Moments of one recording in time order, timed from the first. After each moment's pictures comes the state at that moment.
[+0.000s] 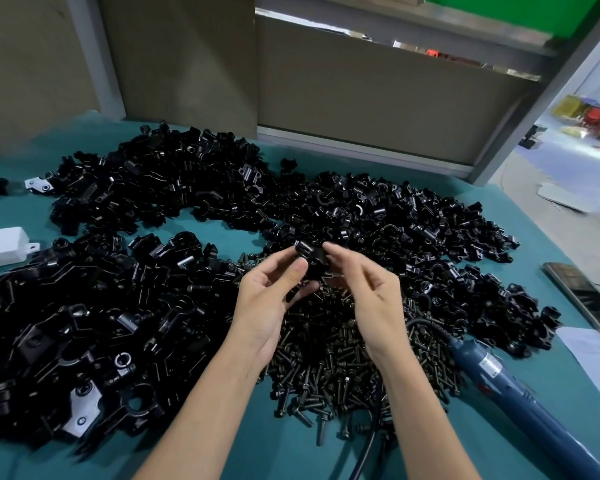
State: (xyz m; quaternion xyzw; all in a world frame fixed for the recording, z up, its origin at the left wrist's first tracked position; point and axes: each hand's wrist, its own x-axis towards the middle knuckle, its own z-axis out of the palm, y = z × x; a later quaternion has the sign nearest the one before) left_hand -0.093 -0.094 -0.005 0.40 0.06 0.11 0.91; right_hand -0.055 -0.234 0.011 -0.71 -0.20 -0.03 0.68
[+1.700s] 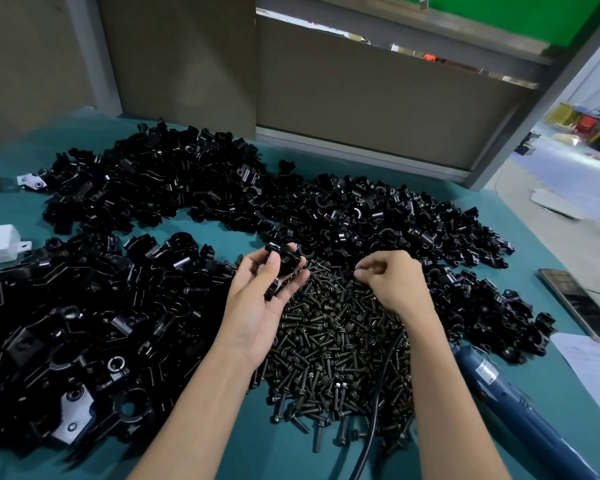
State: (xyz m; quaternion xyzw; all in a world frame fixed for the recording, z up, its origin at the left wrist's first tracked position) left_hand -0.089 -0.090 -0.009 0.29 0.08 0.13 0.94; right_hand 0.008 -0.266 0.023 -0.95 -0.05 -0.01 0.31
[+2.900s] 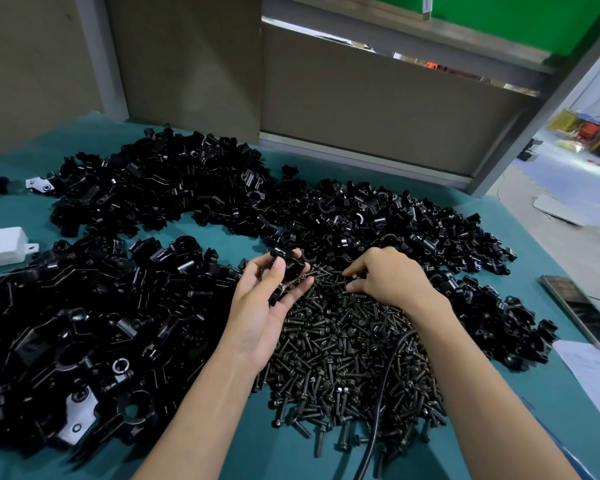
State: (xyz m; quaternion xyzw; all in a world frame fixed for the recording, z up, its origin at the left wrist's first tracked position) left_hand -0.088 -0.090 -0.012 0.30 0.08 0.12 0.94; right_hand 0.023 -0.254 0.042 -0.98 -0.17 0.06 0.03
